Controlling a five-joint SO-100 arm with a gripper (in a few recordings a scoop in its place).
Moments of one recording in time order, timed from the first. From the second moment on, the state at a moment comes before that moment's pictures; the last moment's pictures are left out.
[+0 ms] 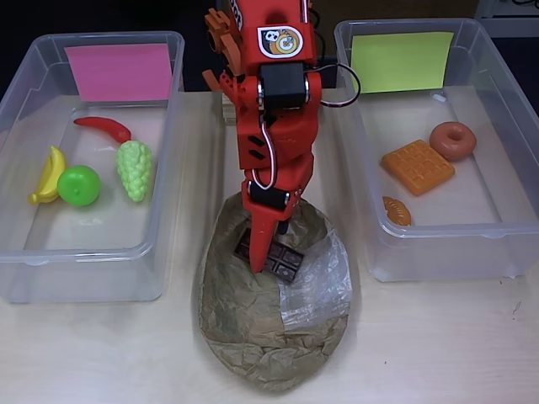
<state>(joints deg) -8.1 81.0 108.0 57.0 24.5</state>
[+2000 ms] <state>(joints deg) -9.8 72.2 90.4 61.0 21.6</state>
